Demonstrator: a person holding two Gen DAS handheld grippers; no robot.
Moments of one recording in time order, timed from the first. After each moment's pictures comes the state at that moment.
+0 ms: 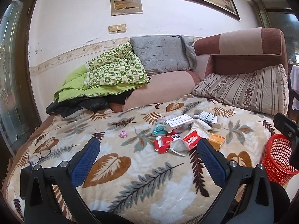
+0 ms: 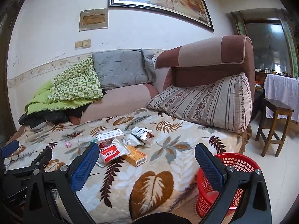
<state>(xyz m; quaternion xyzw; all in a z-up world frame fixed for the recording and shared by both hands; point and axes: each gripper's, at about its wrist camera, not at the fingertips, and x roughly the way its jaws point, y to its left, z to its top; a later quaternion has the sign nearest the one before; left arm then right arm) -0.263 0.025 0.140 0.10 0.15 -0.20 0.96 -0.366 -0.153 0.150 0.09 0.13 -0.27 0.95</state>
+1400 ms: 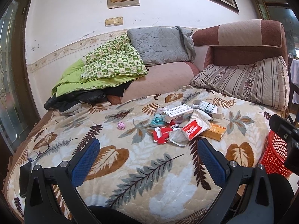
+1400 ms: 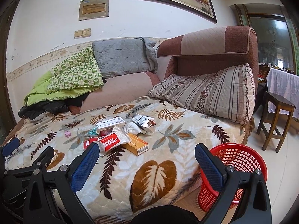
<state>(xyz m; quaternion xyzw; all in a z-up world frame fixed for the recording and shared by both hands) -0.255 0.015 0.119 0.12 0.18 -0.20 0.96 -0.354 -0.151 0.133 0.10 0.17 -0.26 0.94</state>
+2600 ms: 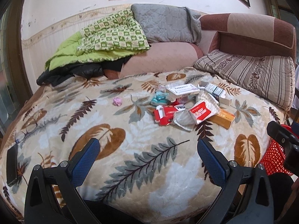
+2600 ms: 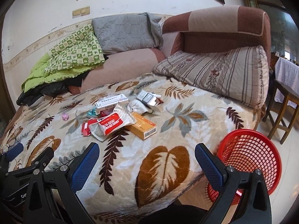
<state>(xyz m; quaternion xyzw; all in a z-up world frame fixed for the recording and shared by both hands) -0.203 0.024 0.086 0.09 0.27 -0.20 0.94 -0.300 -0.166 0.105 0.13 0.26 -0.24 0.93</state>
